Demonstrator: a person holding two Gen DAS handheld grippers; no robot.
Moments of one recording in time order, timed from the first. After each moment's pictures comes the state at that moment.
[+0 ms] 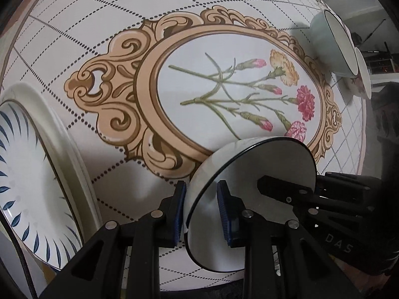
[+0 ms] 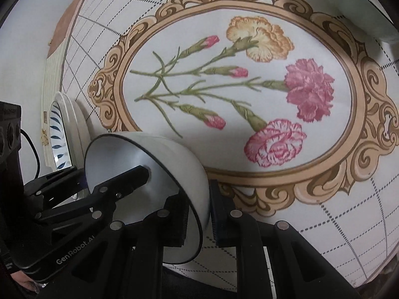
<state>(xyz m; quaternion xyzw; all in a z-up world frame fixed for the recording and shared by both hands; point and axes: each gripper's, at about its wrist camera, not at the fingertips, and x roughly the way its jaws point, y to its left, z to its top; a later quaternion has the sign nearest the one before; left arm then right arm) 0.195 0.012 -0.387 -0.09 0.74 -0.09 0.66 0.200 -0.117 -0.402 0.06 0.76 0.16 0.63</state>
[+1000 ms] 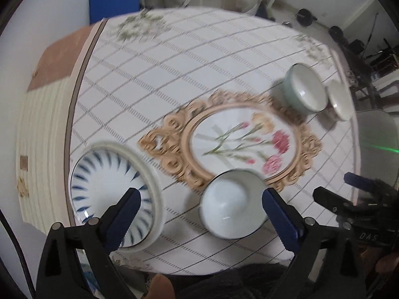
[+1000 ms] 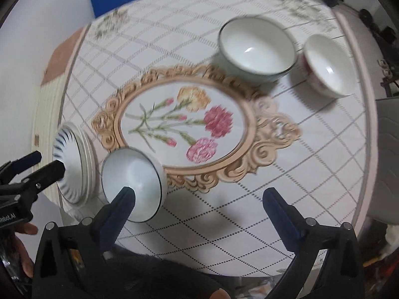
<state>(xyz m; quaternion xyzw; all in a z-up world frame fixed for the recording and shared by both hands) 0.199 0.014 -0.243 -0.02 0.66 -0.05 0.75 0.179 -0.176 -0.271 0.03 0.67 0.06 0.74</state>
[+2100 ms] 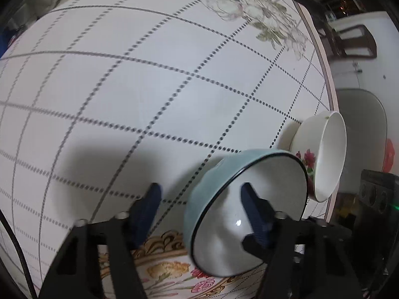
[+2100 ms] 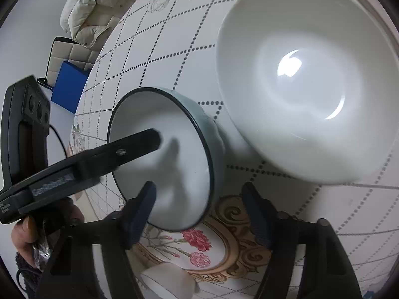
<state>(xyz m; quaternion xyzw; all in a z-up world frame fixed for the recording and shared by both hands) 0.424 -0.185 -0.392 0.02 0.75 -0.25 0.61 0.324 -0.318 -0.379 0.35 0.65 0.01 0.67</state>
